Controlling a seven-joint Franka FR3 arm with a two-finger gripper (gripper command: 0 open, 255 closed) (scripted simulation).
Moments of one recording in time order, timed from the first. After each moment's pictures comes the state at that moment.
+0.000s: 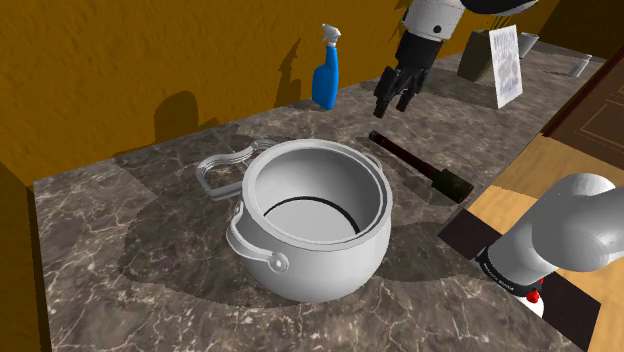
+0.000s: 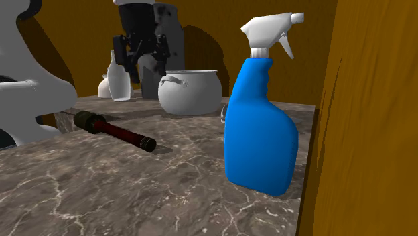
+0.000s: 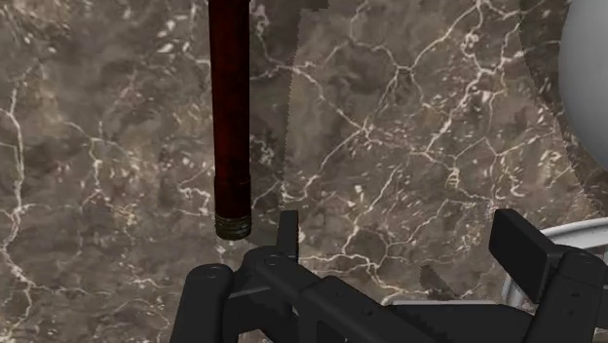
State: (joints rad) arm 0.07 -0.52 0.15 -2.27 0.20 1.79 0.13
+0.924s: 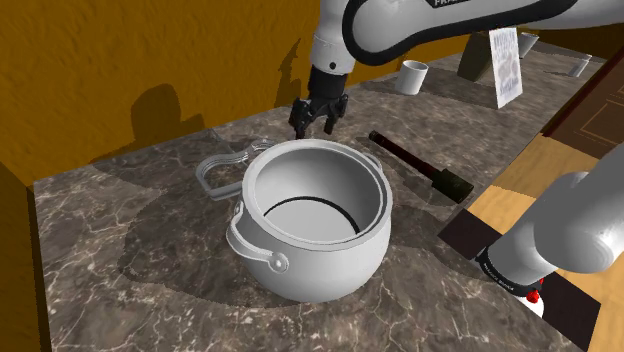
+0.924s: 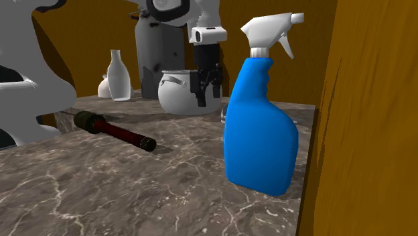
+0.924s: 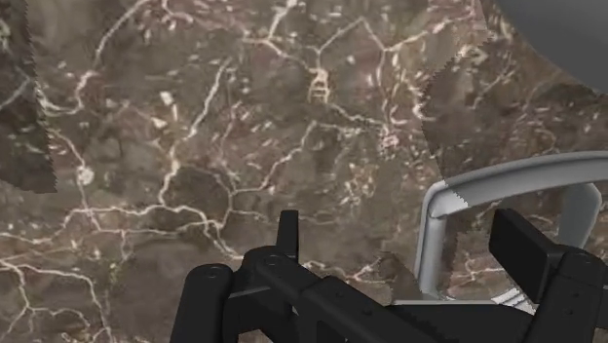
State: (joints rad) arm 0.13 -0.07 0.34 -2.02 0.14 2.02 0.37
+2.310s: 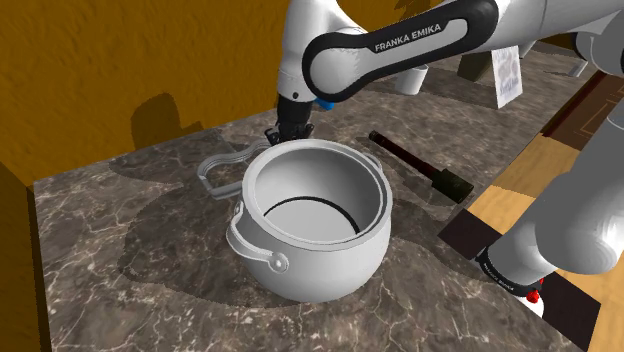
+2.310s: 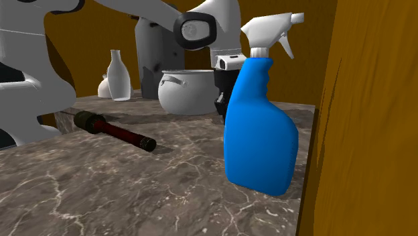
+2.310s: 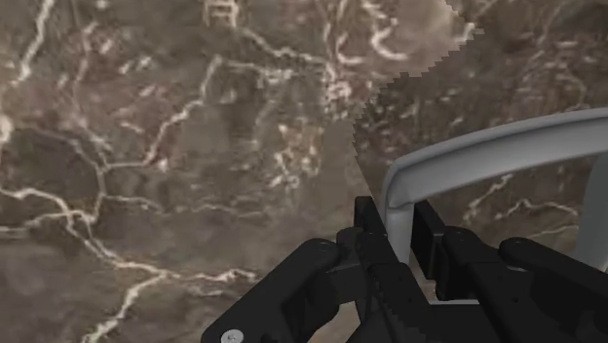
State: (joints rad) arm 0.17 0.17 0.37 -1.91 0.04 2.14 0.48
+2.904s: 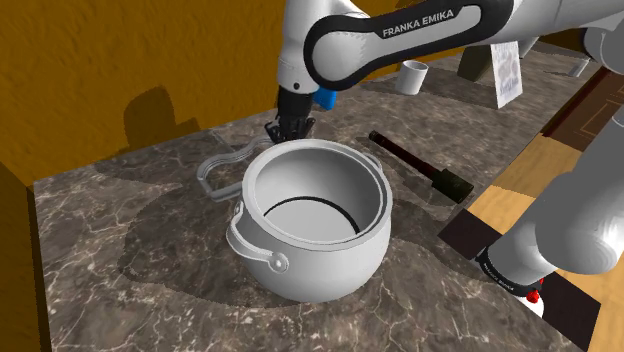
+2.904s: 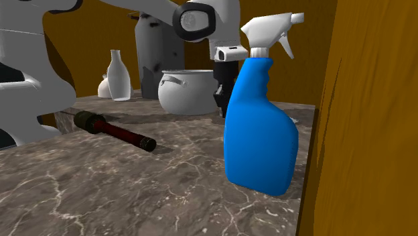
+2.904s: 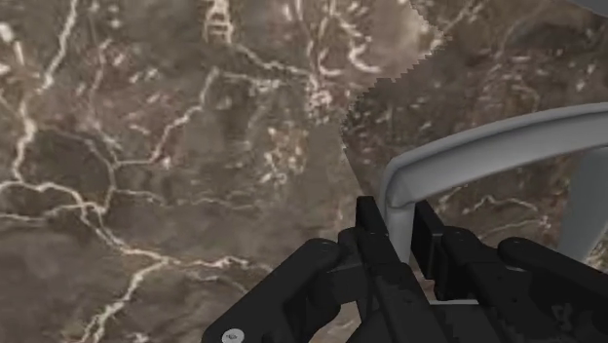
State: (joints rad) arm 0.17 0.14 0.38 -1.88 0.06 2.09 0.48
